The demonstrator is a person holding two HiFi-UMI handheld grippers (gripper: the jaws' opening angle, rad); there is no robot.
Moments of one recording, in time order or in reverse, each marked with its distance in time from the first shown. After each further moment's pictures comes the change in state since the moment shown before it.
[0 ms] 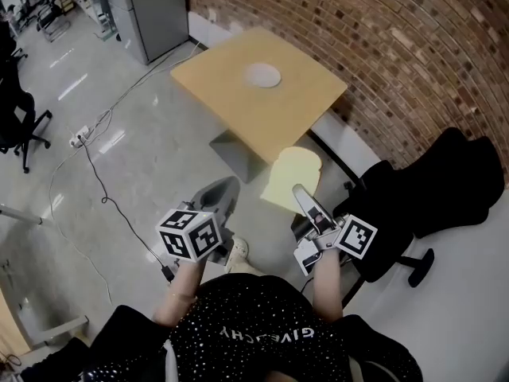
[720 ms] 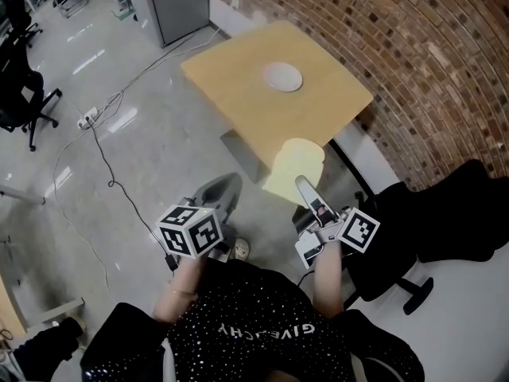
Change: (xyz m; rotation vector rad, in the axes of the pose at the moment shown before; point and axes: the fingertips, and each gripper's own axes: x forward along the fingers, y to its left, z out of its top) left arm 0.071 0.060 0.020 -0.063 -0.011 0.093; right arm 0.088 -0.063 0.052 0.065 0.084 0.023
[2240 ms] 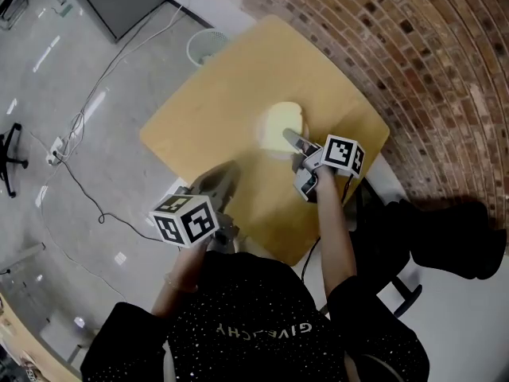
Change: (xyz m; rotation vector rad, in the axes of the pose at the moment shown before) left arm 0.318 0.190 0.169 -0.208 0.233 -0.063; right arm 0.340 -0.283 0.241 0.093 0.209 -0.461
